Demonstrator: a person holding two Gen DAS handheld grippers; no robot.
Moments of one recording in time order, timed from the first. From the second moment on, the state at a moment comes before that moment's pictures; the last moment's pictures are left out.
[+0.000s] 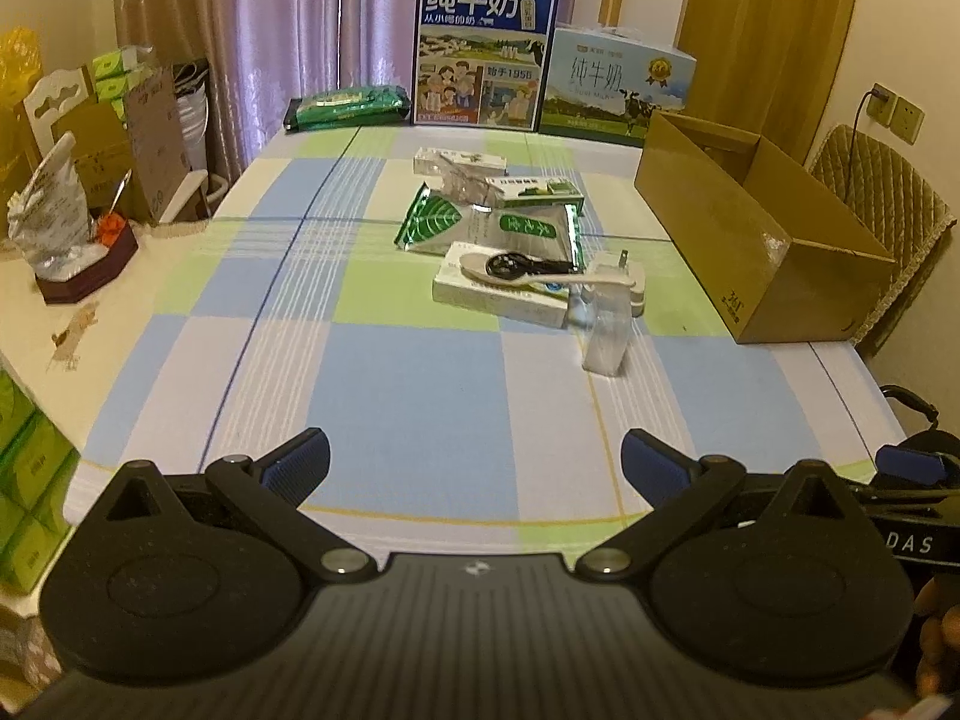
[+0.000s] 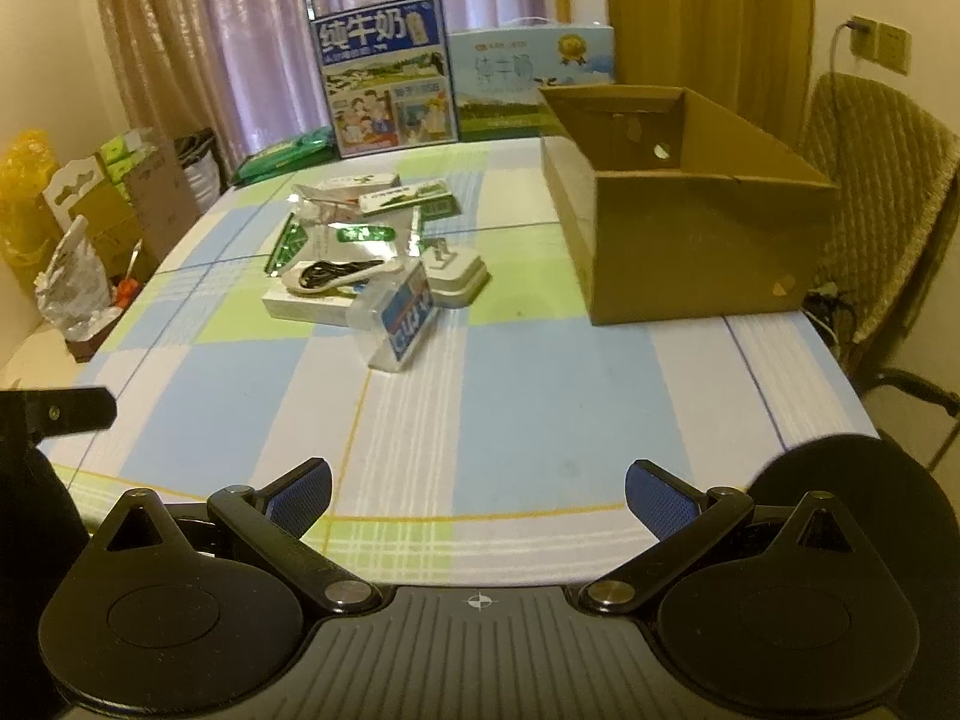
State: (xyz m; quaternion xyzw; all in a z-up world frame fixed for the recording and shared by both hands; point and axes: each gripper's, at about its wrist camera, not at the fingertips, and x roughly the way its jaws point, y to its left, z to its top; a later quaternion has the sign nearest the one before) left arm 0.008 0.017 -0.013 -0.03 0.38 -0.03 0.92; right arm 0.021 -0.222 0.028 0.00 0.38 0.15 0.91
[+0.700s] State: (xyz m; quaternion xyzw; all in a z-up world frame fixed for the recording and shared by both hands) left arm 0.129 0.035 -0.029 0.02 0.37 -0.08 0.92; right arm 0.102 -0.176 0.015 -0.04 0.34 0.22 0.92
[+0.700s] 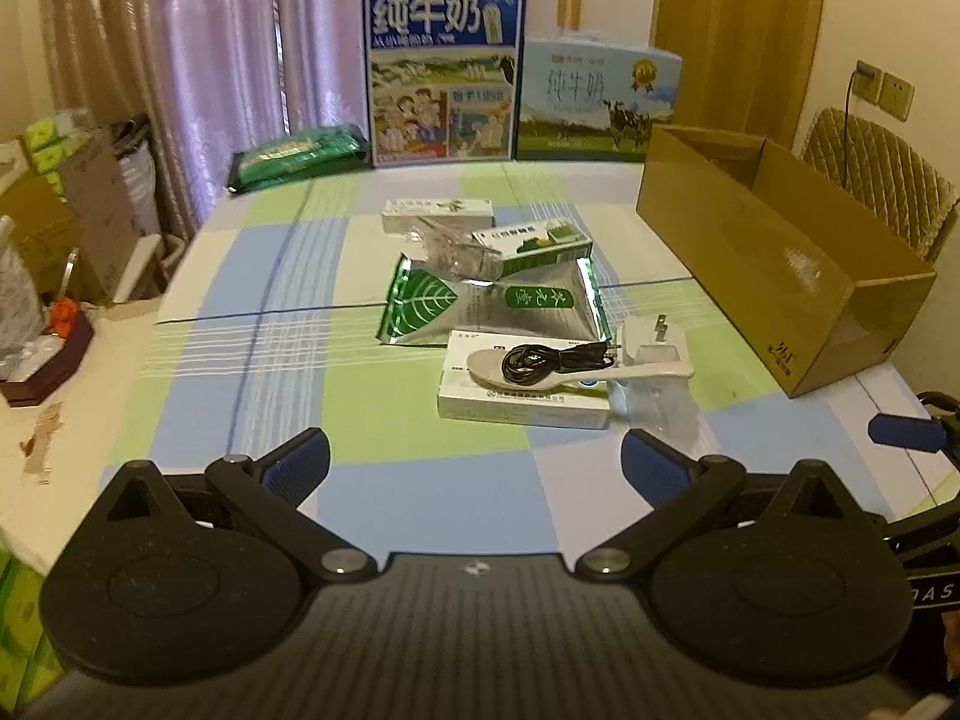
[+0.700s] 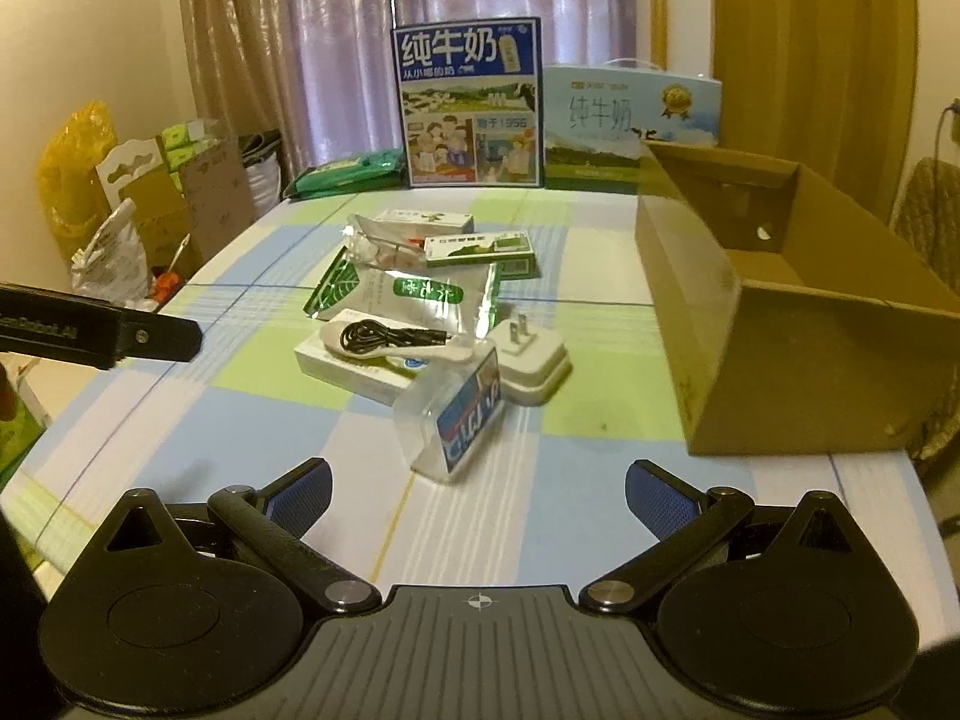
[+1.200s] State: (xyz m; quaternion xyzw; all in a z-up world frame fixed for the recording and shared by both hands) left arm 0.212 0.033 -0.082 0.08 0.38 -0.12 0.91; right arm 0.167 -0.138 -0.019 -0.03 0.36 0.23 0.90
